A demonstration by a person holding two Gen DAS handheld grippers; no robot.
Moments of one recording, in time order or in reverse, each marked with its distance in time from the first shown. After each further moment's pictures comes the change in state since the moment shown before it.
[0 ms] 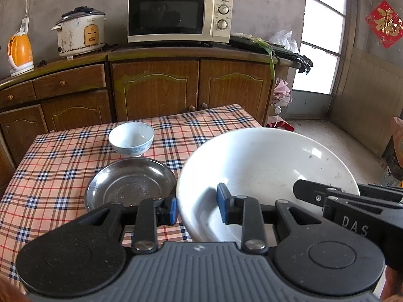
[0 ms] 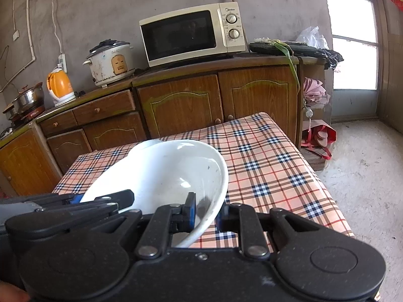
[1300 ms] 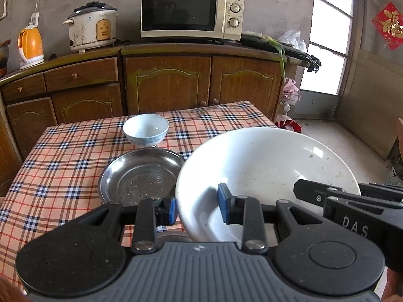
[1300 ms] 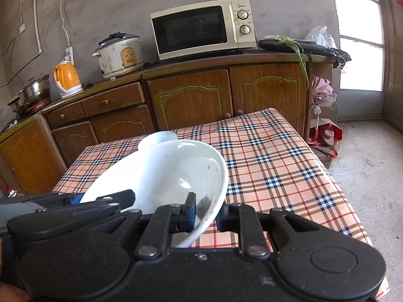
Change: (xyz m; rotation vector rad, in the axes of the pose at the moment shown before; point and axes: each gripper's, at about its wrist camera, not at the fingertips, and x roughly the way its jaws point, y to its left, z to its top) left arm -0.006 0.019 -0.015 -0.020 0.005 0.028; right arm 0.004 0.024 -0.013 -0.023 0.018 0.019
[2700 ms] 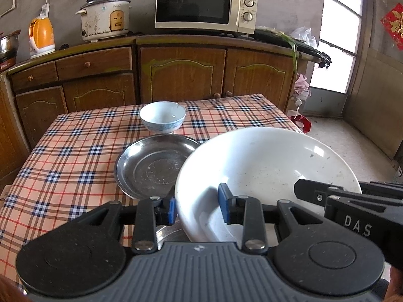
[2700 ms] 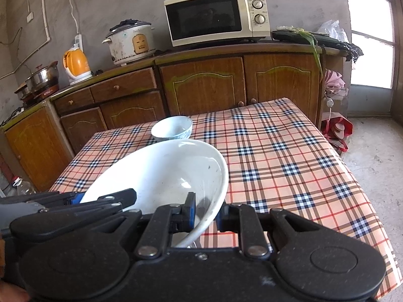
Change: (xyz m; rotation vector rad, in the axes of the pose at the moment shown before) left arm 0.000 0.027 -0.018 -0.022 0.024 0.029; right arm 0.012 0.021 -0.019 -0.024 0.044 0.036
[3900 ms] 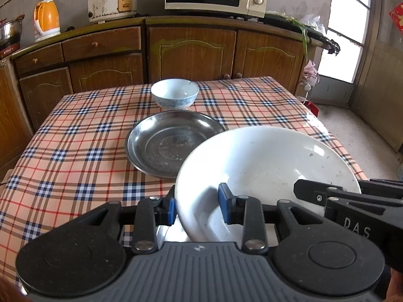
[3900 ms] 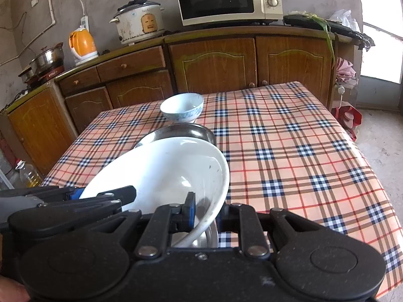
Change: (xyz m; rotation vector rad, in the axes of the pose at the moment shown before) left arm 0.010 0.020 -0.019 -0.016 0.073 0.020; right arm 0.024 0.017 -0.021 -0.031 0.082 0.026
